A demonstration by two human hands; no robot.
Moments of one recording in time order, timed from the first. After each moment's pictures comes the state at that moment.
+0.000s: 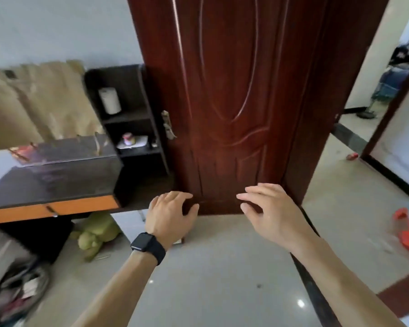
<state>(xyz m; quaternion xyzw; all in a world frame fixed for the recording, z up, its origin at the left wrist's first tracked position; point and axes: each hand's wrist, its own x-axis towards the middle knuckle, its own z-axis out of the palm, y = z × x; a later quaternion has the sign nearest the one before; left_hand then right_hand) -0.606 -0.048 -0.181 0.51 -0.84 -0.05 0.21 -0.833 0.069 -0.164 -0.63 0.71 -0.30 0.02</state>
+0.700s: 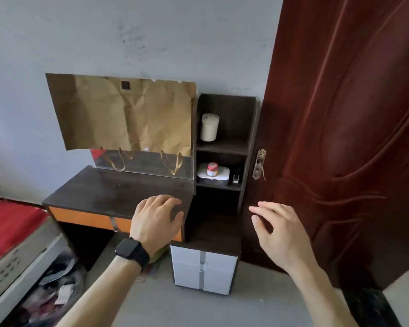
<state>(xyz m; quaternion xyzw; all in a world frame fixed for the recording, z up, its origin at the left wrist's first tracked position) -0.291 -0.323 -0.161 0.60 -0.76 0.05 0.24 -0.577 -0.250 -0.154 -0.67 0.65 -0.36 -0.04</state>
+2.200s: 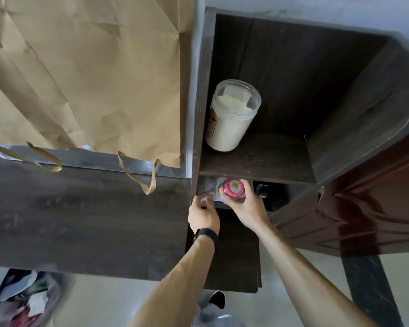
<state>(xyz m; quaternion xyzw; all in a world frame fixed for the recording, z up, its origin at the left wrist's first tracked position) -0.447 -0.772 -0.362 0.75 -0.36 -0.46 0.31 -0.573 -0.766 -0.346 -0.48 0.76 -0.27 0.35</state>
